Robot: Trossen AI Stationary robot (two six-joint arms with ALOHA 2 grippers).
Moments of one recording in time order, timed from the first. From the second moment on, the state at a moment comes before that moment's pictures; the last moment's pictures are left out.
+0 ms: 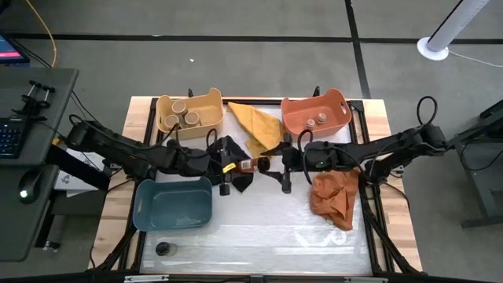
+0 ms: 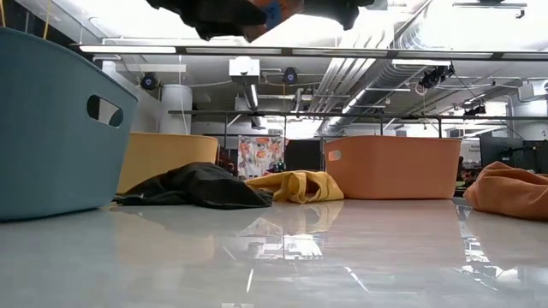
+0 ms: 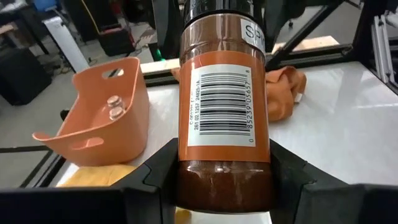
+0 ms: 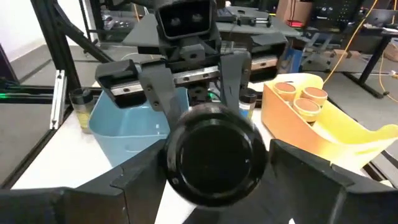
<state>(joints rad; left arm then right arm) -0.20 1.32 0.84 0.16 -0.34 0.11 0.15 1.34 0.95 0.15 0.21 -0.02</state>
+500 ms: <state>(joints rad) -0.19 1.34 0.84 0.21 -0.36 0.16 0.15 1.34 0.95 0.13 0.21 -0.01</state>
